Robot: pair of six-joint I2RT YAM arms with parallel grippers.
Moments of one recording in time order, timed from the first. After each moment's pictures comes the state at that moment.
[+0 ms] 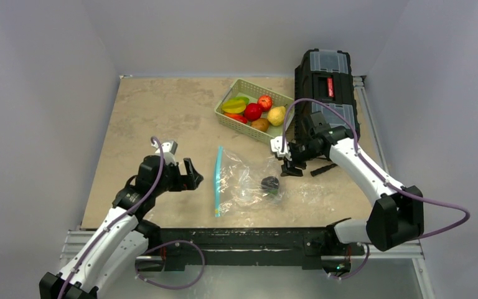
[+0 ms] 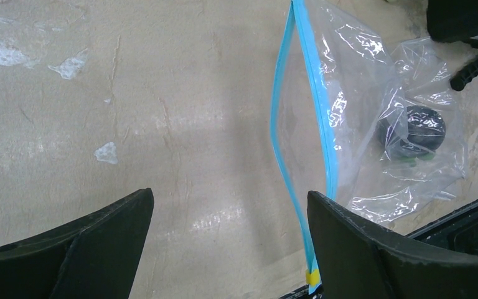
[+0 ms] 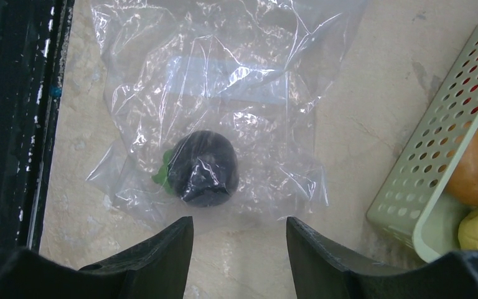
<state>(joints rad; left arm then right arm) -0.39 0.64 0.46 -0.45 0.10 -0.48 0.34 1.34 1.05 -0.93 -0.71 -1.24</state>
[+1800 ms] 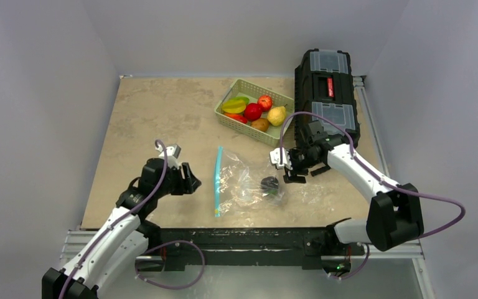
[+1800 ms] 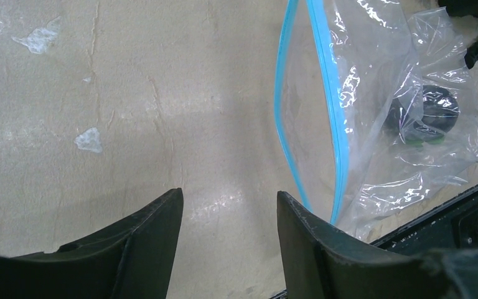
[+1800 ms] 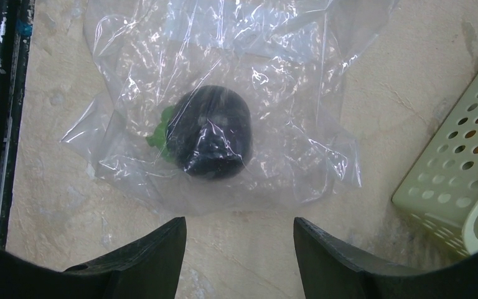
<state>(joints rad) -0.39 0.65 0.39 -0.41 0.14 -0.49 0.34 1.34 0.93 -0.85 -0.61 -1.33</state>
